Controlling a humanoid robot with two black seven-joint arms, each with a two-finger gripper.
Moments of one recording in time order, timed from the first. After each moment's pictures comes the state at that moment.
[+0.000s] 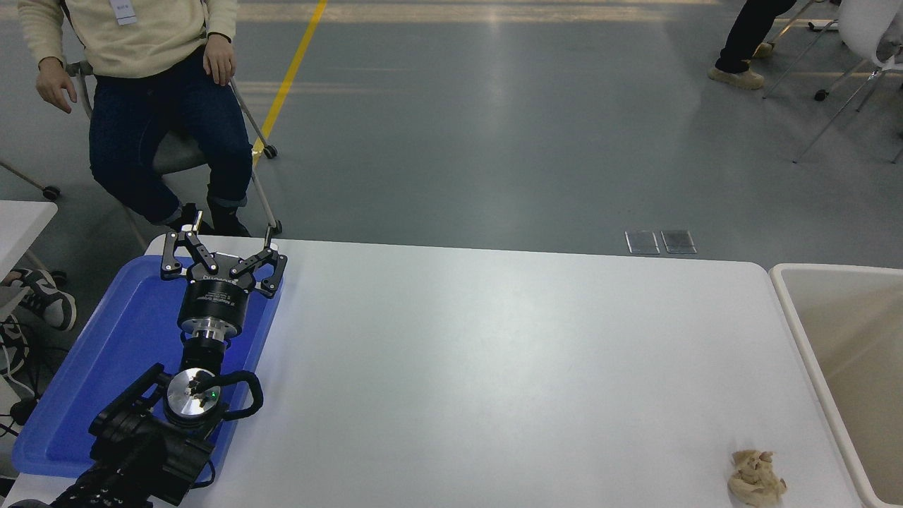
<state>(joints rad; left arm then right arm) -0.50 0.10 -1.16 -0.54 -0.09 -0.64 -0.36 0.71 -0.62 -0.84 0.10 -0.64 0.09 0.13</state>
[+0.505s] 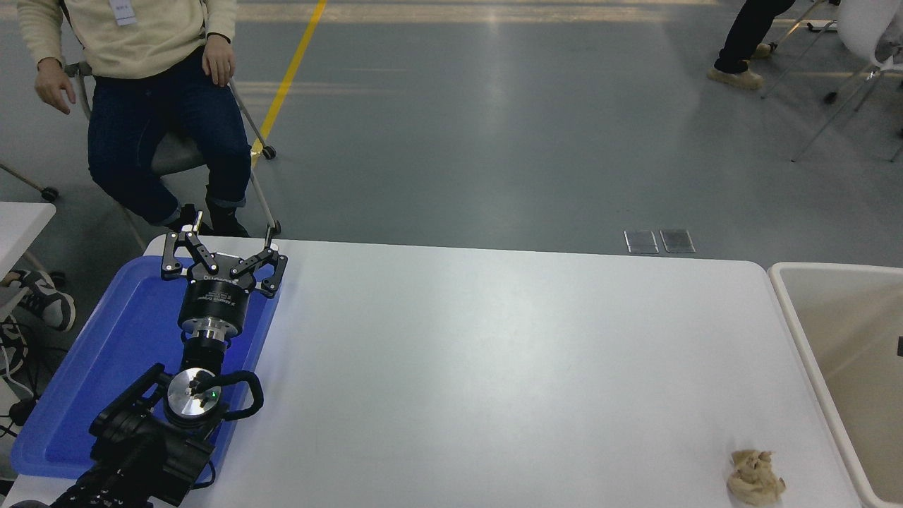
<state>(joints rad) -0.50 0.10 -1.16 -0.54 -0.09 -0.64 -0.36 0.83 -0.60 -0.84 0.12 -0.59 0.20 0.17</state>
